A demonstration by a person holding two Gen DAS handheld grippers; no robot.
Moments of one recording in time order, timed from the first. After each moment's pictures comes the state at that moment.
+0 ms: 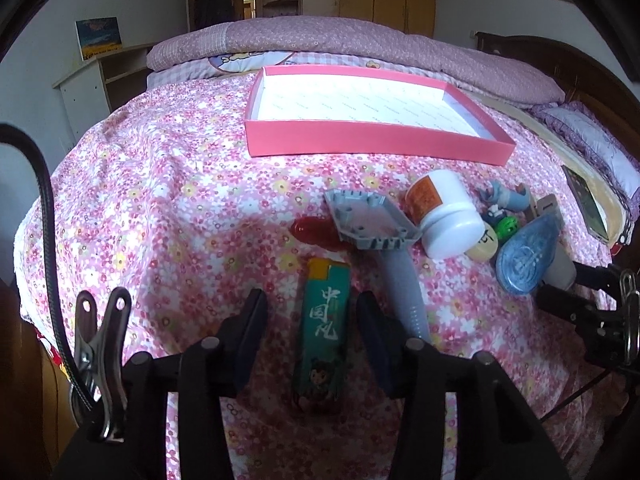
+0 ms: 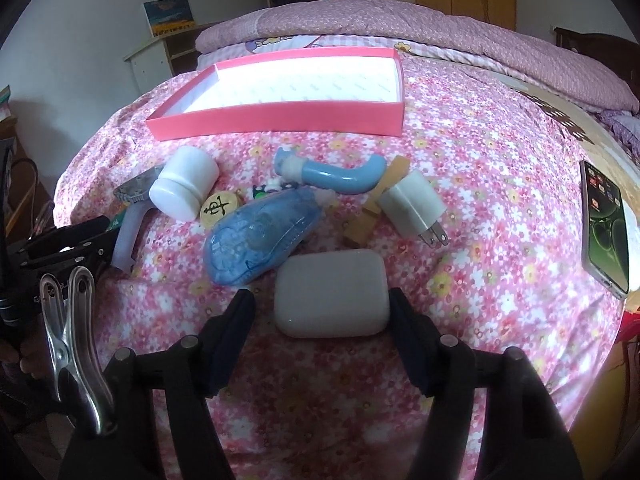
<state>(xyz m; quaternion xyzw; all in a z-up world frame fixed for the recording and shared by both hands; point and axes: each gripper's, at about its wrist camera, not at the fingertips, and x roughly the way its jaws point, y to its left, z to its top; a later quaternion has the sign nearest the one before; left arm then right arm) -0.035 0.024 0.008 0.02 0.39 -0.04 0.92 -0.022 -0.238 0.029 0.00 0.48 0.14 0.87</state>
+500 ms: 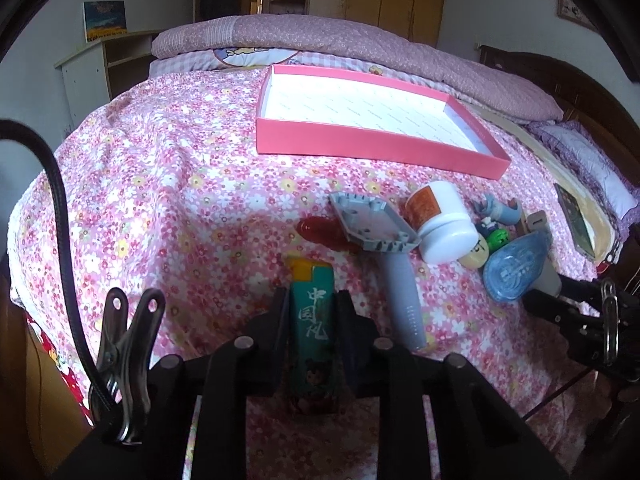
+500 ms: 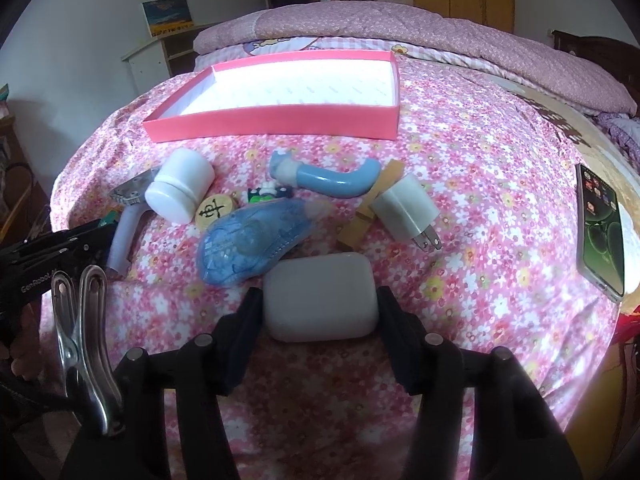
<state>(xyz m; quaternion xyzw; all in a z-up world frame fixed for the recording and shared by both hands) -0.039 0.038 0.014 -0.02 0.39 -0.06 0.92 -0.022 -0.240 0.030 0.00 0.48 0.14 0.87</state>
